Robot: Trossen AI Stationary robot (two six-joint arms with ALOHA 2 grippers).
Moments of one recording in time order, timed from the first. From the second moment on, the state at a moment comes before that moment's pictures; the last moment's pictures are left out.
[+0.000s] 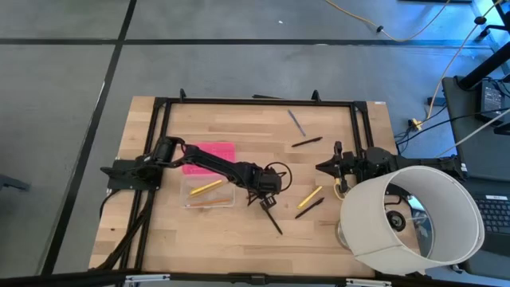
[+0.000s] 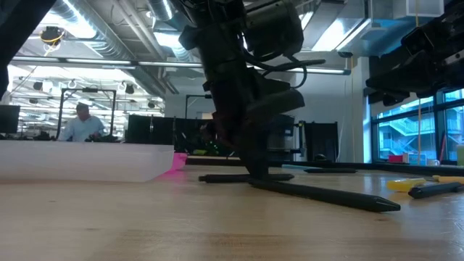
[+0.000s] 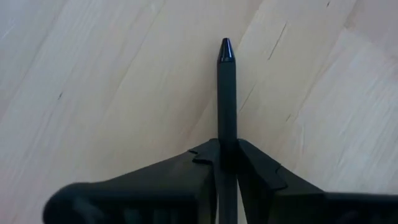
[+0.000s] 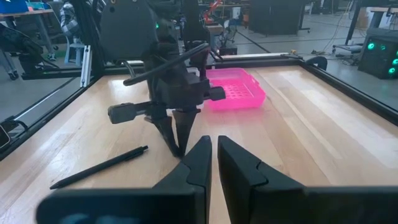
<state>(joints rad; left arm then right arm) -0.13 2.20 1.53 -0.61 -0.16 -0.63 -0.01 0.14 0.01 0.02 -0.02 0.05</state>
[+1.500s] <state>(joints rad) -0.16 2.15 1.52 -0.65 -0.17 -0.46 -0.01 0.14 0.01 0.02 -0.02 0.04</state>
